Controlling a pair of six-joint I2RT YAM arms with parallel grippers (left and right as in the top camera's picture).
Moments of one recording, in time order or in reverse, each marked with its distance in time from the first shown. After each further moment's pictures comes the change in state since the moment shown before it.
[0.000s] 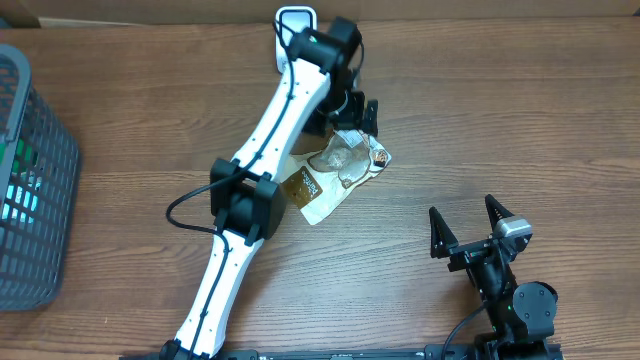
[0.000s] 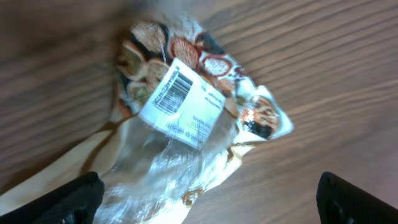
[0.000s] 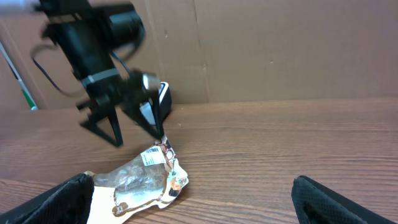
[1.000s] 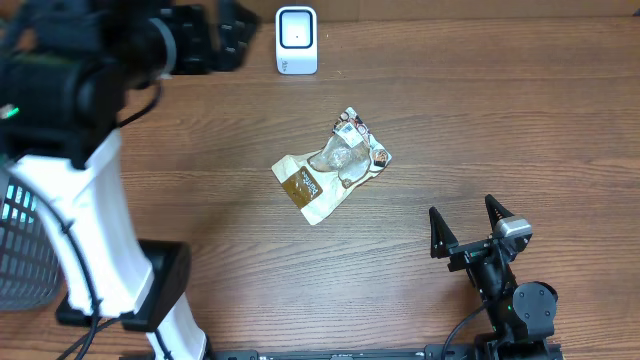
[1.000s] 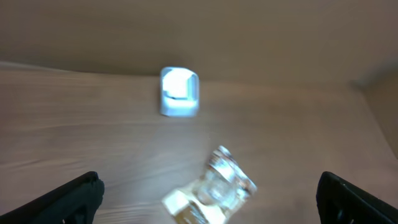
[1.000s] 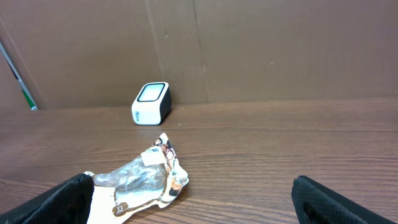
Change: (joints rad) left arm 0.375 -0.688 0.259 -0.111 -0.089 0.075; right arm 0.000 0.000 0.000 0.000 0.000 0.000
